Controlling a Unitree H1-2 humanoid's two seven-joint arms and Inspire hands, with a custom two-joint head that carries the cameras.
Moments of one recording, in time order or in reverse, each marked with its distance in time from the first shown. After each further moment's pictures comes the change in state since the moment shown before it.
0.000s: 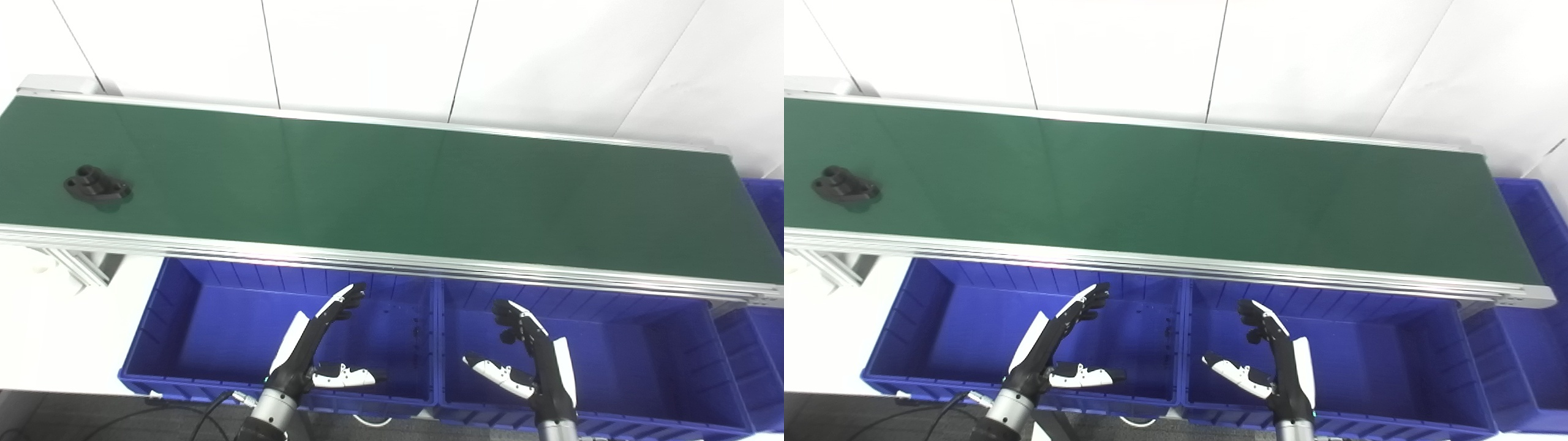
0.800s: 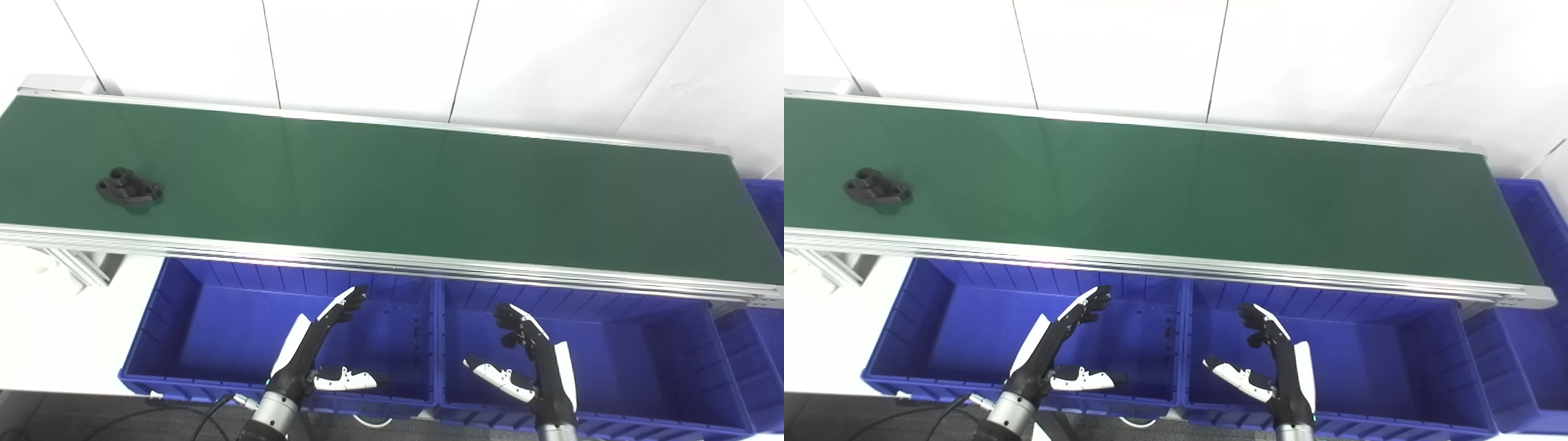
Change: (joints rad) left arm -0.001 0.003 -0.022 0.002 -0.005 0.000 0.019; right arm 0.003 -0.012 0.027 0.000 0.035 0.000 -0.019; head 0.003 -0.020
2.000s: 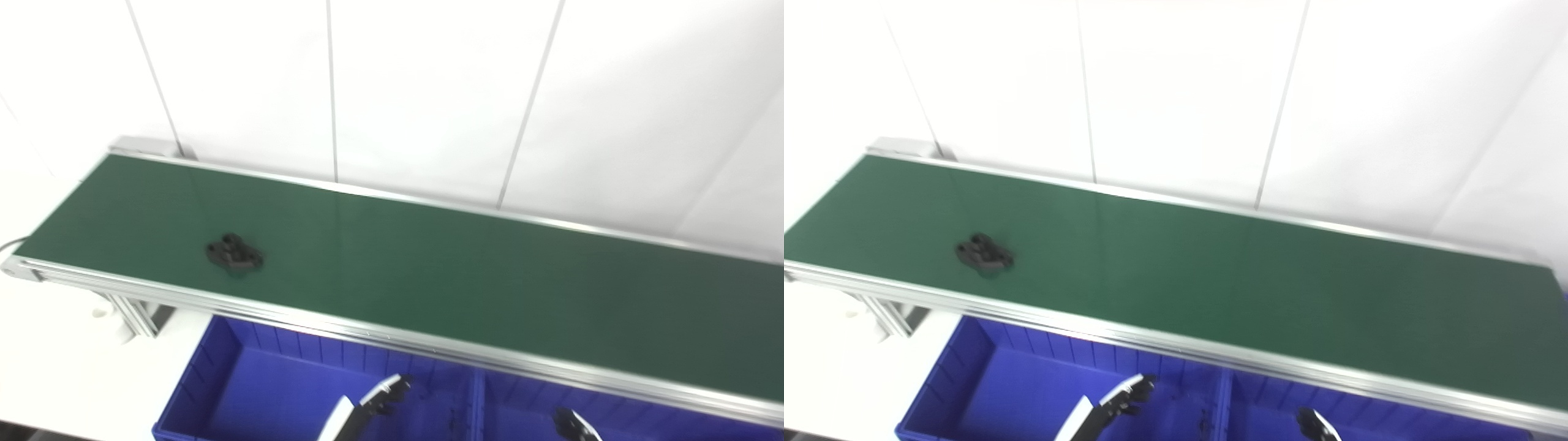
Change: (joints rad) left arm -0.008 -0.031 -0.053 0.052 0.012 0.000 0.071; right arm 0.016 -0.031 -0.030 0.002 0.129 0.000 0.077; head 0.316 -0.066
